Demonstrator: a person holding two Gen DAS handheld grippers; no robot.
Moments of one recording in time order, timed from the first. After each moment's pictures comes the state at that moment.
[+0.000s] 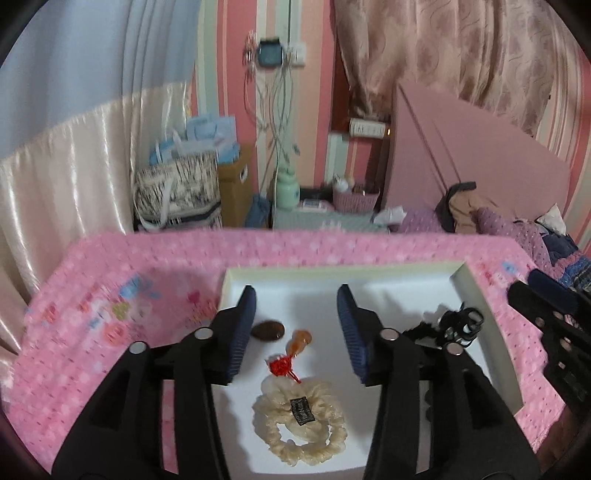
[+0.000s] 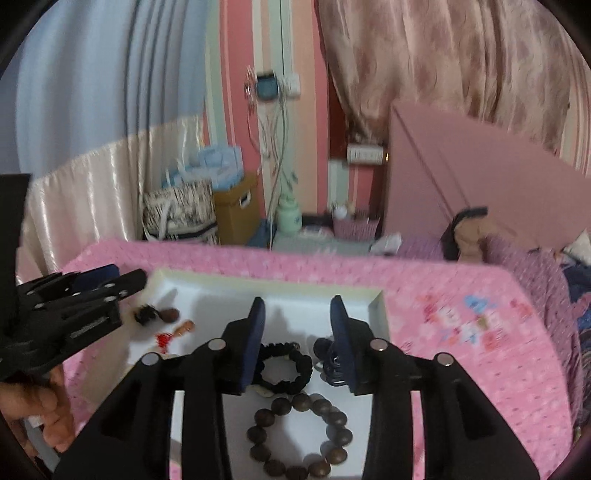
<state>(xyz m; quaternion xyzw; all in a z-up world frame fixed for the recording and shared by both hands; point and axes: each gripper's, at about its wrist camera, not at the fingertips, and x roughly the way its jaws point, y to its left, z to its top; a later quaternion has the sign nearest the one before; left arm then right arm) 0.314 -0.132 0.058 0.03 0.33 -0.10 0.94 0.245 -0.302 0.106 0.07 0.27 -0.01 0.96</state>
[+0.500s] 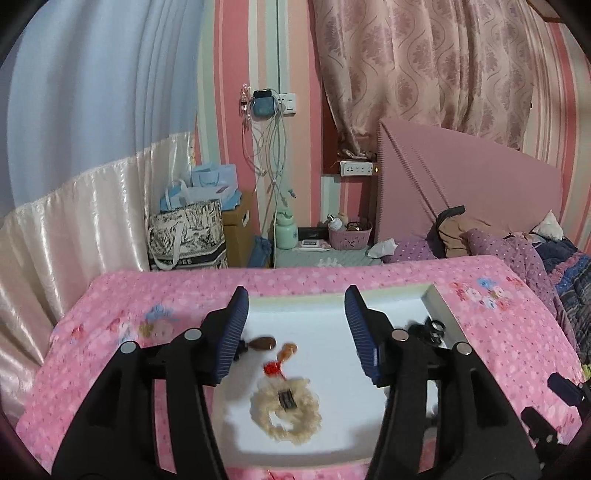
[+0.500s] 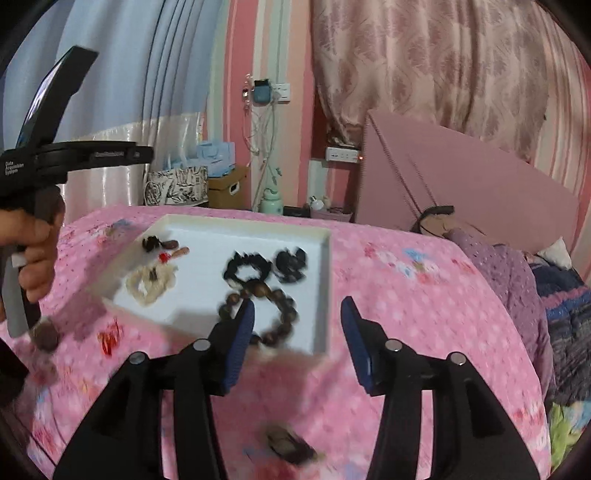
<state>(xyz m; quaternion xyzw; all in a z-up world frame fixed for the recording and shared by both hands) 0.244 -0.150 0.098 0.04 0.26 -0.09 0.96 0.096 -0.343 0.064 0.03 0.26 -0.05 0.96</state>
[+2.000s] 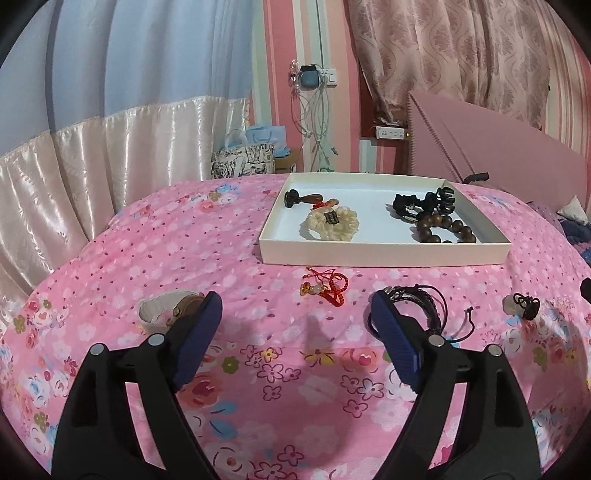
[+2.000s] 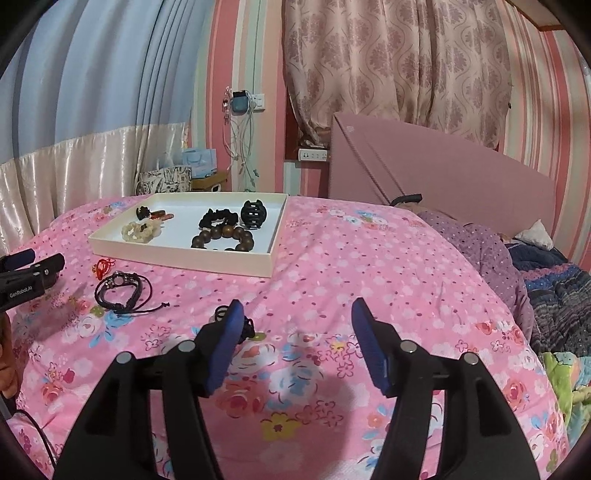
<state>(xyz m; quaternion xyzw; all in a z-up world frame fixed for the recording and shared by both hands) 0.064 -0.100 -0.013 0.04 0.27 0.00 0.96 -0.003 -0.357 0.010 0.04 0.23 -0.07 0.97</state>
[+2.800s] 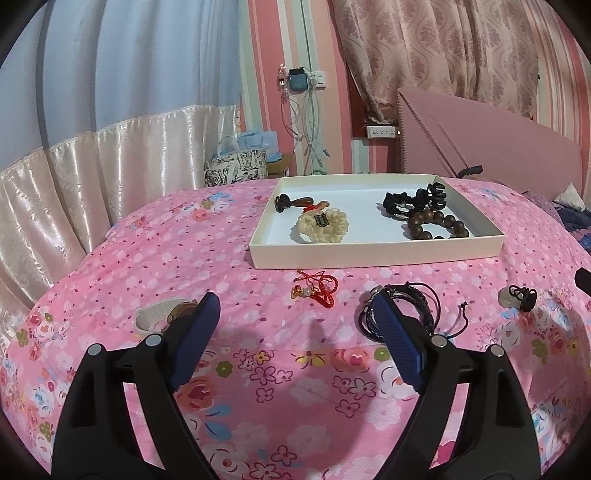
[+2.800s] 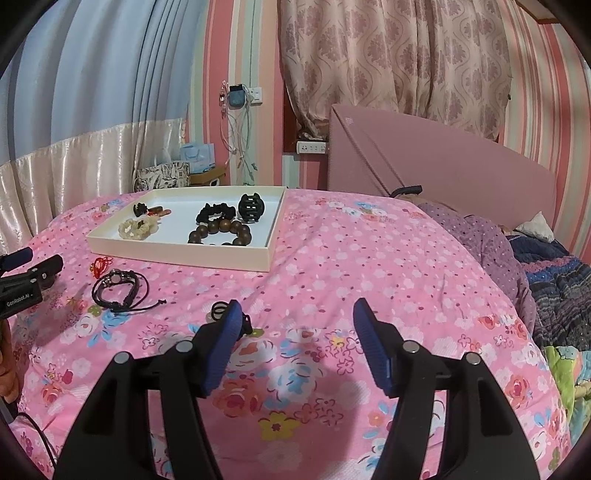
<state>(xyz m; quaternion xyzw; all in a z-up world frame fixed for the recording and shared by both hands) 0.061 -0.110 -0.012 0.07 0.26 -0.01 0.96 0.001 -0.362 0.007 0.05 0.25 -0.07 0.96</state>
